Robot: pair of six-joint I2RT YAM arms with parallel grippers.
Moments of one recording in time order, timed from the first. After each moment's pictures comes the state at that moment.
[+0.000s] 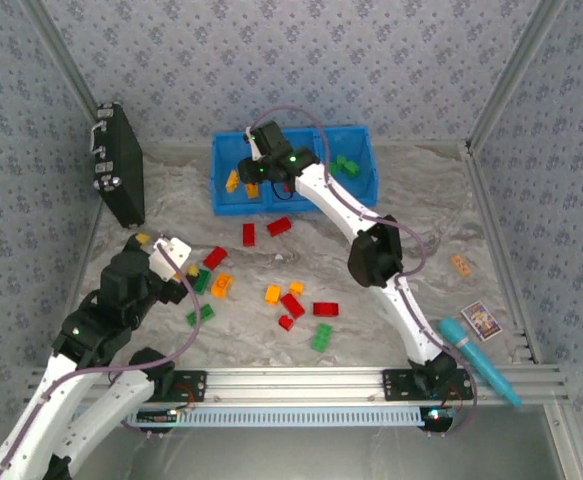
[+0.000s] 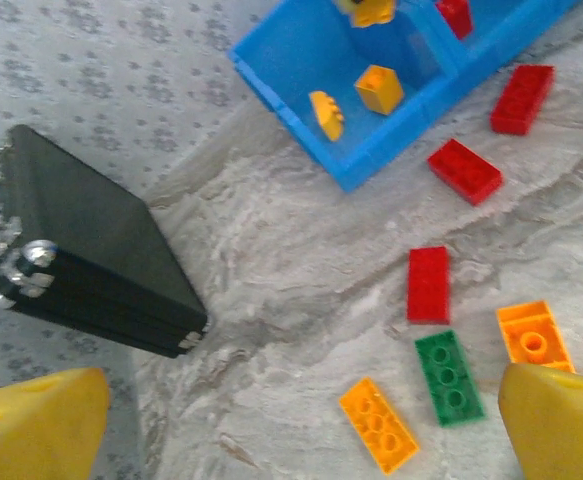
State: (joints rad) left arm -0.53 0.52 0.82 -0.82 -0.33 0.39; right arm 0.67 2.52 2.56 -0.74 -0.07 0.27
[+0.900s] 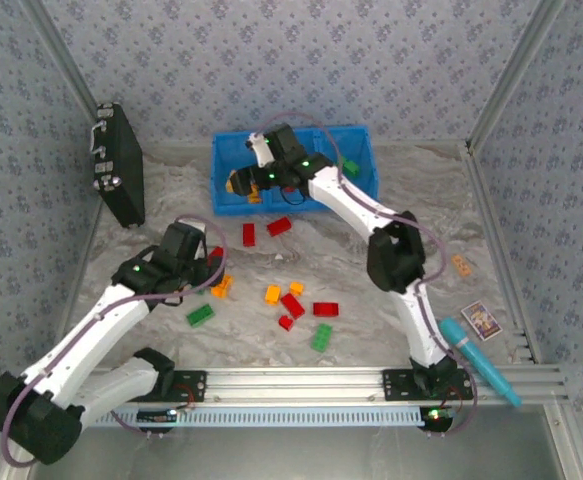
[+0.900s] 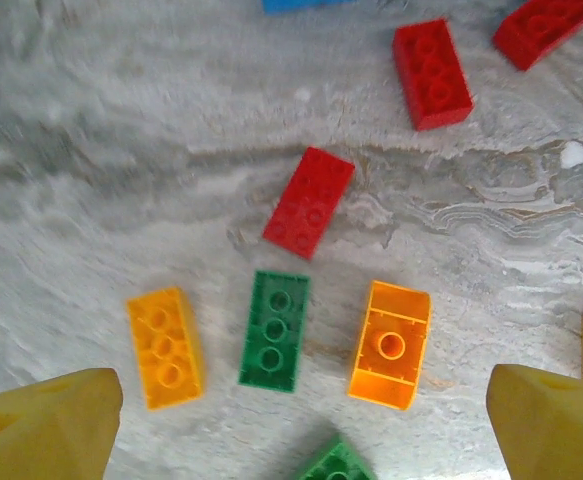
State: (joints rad) left arm -0.53 0.96 0.81 -0.82 -0.26 -0.34; right arm 0.65 2.21 2.09 -0.54 -0.29 0.17
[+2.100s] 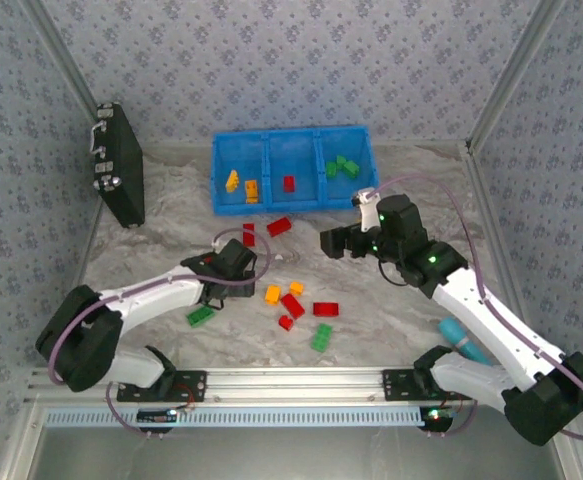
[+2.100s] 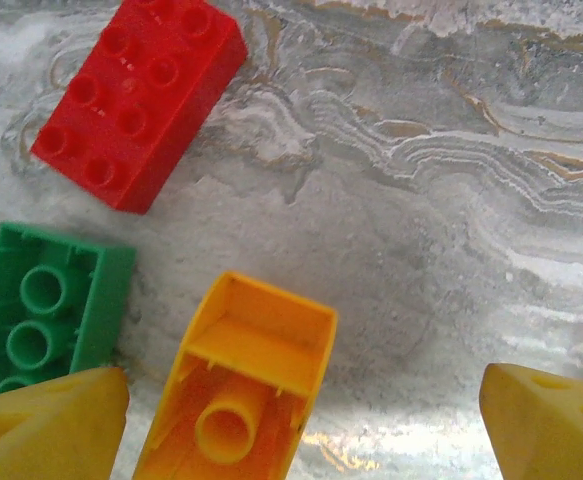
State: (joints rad) left arm -0.73 1.38 0.71 -0.53 -0.33 -0.62; right arm 0.56 1.04 0.95 -0.47 -0.13 0.26
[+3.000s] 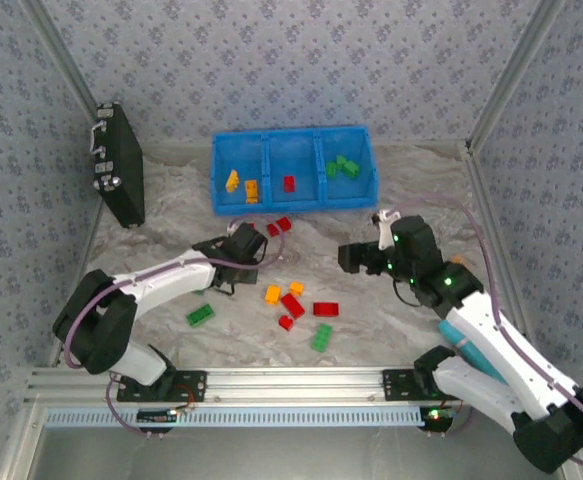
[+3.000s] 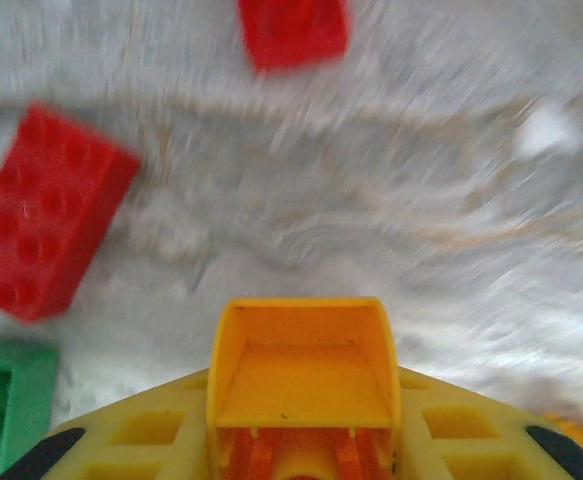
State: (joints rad) left arm -0.73 1.48 0.91 -0.55 -0.28 -0.53; right arm 0.53 0.85 0.79 -0.58 -0.06 0.36
